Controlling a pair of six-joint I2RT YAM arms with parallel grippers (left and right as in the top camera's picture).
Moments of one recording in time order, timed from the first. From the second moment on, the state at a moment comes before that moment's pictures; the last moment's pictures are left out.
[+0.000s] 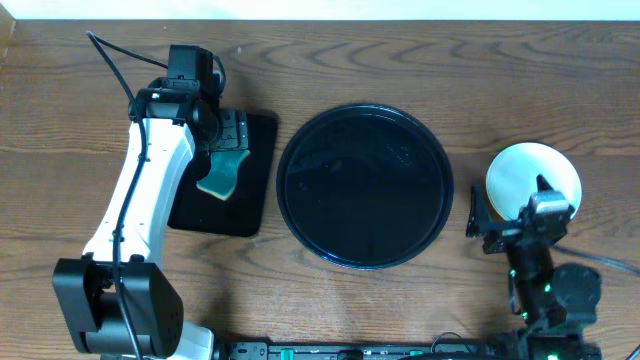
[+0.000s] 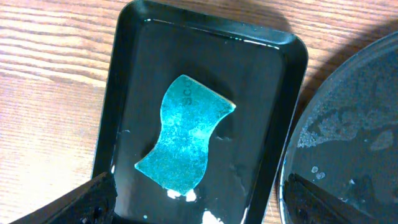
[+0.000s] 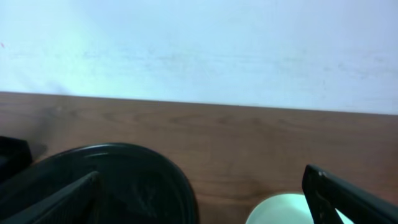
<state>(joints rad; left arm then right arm) -0.06 1.67 1.43 -0.97 -0.04 -0.15 0.02 0.31 0.27 -0.03 -0.11 -0.01</state>
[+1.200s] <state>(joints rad) -0.06 1.67 1.43 -0.97 -0.04 -0.15 0.06 0.01 0.01 -0.06 -0.08 0.04</state>
